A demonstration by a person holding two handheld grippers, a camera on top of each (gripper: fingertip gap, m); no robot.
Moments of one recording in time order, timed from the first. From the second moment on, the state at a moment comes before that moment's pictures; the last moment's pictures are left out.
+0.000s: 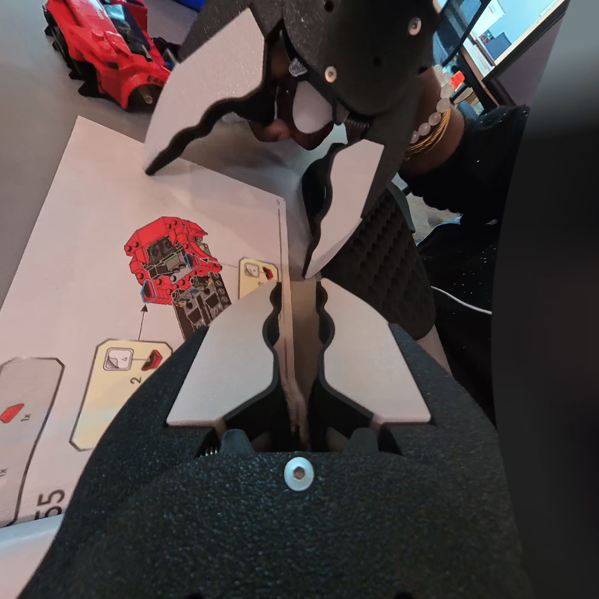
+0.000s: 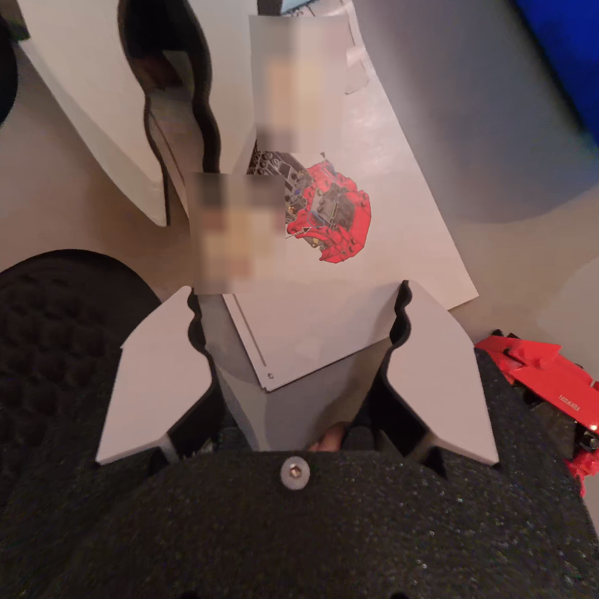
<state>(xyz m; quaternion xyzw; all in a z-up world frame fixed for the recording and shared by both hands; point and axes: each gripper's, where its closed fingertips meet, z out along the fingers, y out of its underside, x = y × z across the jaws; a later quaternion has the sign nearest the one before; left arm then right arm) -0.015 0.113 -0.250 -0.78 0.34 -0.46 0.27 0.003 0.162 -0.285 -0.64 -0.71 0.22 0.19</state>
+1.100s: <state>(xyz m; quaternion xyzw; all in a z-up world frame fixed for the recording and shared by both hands) -0.071 0.122 -0.214 -0.71 0.51 0.23 0.42 -0.024 0.131 -0.221 -0.57 -0.69 0.38 0.21</state>
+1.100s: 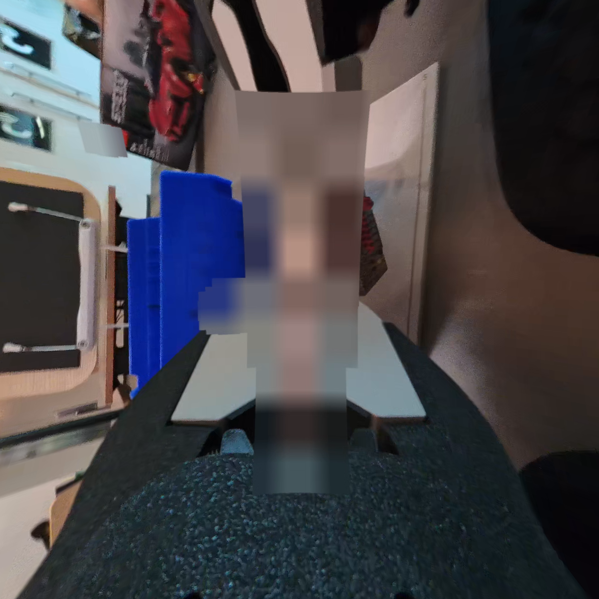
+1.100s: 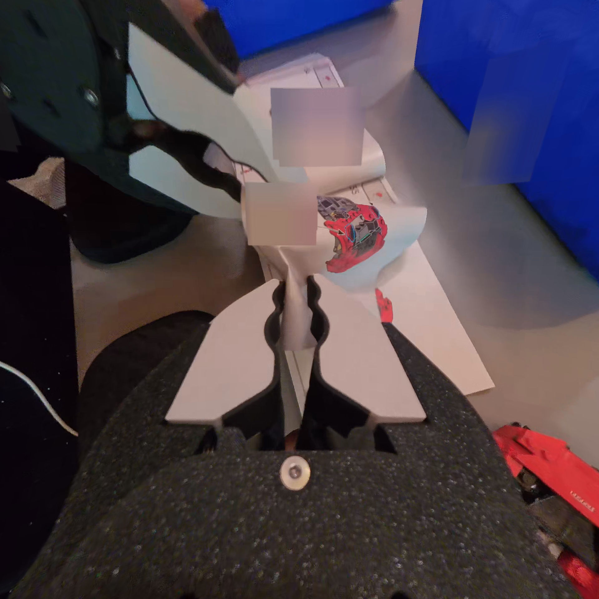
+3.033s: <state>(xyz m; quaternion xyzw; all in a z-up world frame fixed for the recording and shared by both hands) -0.192 0.078 -0.273 -0.88 0.24 0.16 0.37 -0.125 0.098 -0.271 -0.58 -0.65 0.49 -0.04</state>
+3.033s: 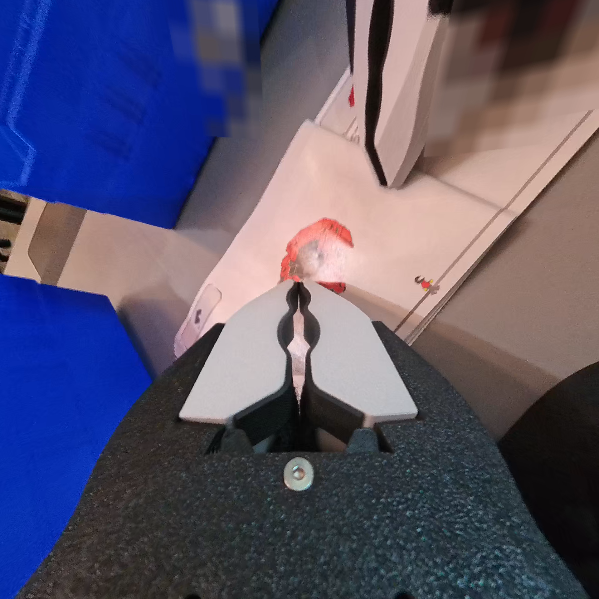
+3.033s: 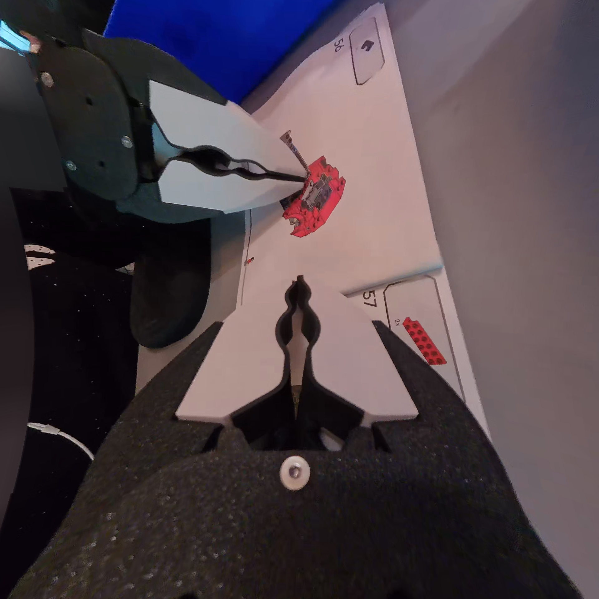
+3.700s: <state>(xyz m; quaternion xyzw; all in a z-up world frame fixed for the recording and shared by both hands) -0.106 0.076 -0.273 -0.86 0.35 -0.11 0.36 -0.148 0.144 -0.274 -0.68 -0.53 0.50 -0.02</state>
